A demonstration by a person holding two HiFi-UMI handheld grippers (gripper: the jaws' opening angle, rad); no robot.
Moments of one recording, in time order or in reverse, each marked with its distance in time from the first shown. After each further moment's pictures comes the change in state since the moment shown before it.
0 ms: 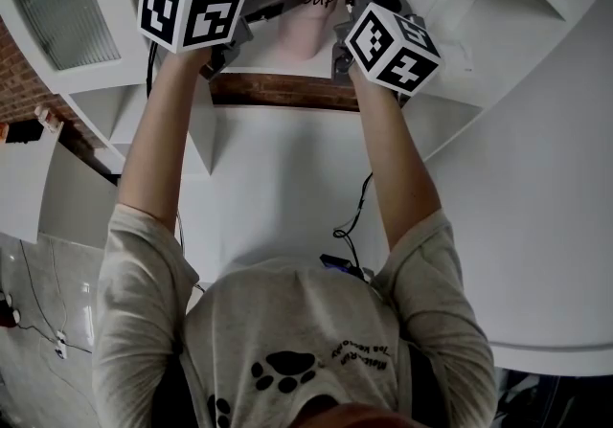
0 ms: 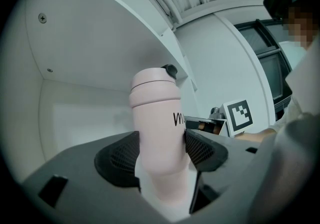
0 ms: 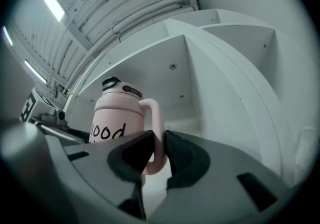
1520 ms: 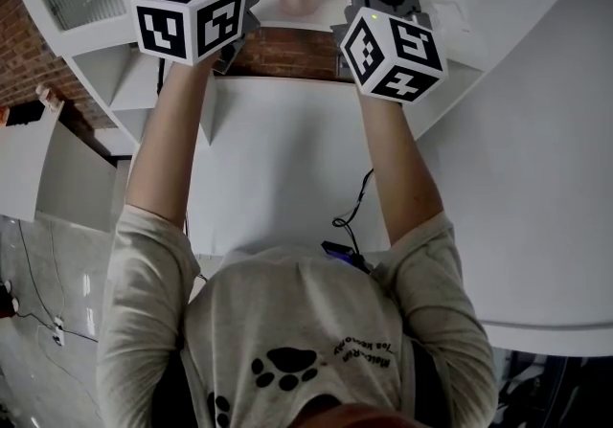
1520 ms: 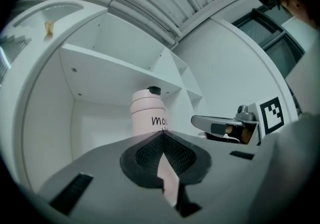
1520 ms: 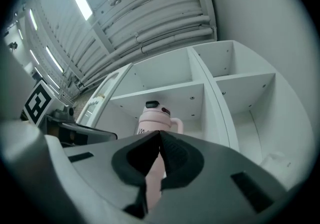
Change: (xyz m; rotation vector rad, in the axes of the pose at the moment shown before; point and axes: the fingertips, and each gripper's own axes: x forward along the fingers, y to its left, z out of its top) left arm -0.053 -0.044 0.005 0.041 -0.167 0.244; right arm -0.090 0.053 0.027 -0.184 -0.104 0.066
